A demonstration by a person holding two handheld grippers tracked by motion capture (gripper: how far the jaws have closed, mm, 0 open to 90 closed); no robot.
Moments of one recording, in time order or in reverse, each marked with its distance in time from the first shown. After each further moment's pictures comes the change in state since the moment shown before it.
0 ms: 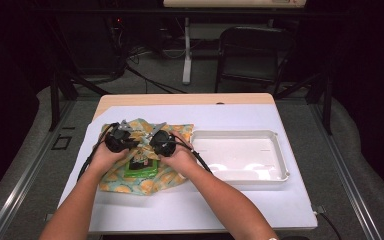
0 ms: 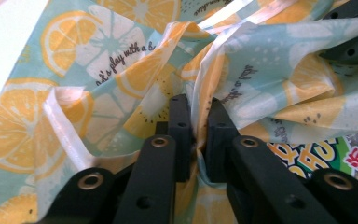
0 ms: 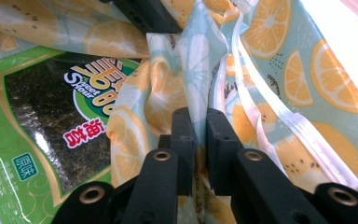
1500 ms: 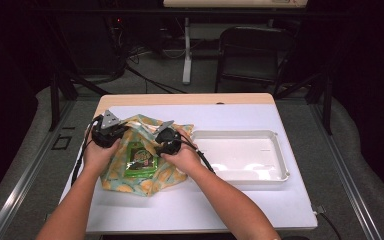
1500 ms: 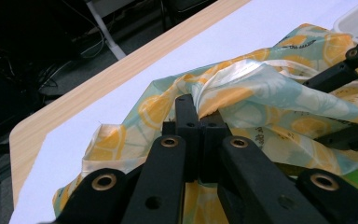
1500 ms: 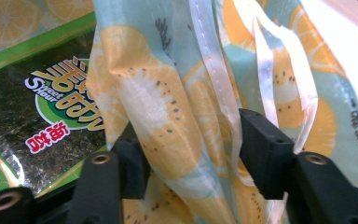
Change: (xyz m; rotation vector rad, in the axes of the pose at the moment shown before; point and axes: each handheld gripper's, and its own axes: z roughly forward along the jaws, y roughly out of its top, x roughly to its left) left arm -0.005 0.008 -0.058 -0.298 0.196 -0.031; right arm -0.015 -0.010 0.000 -0.021 -0.034 0.097
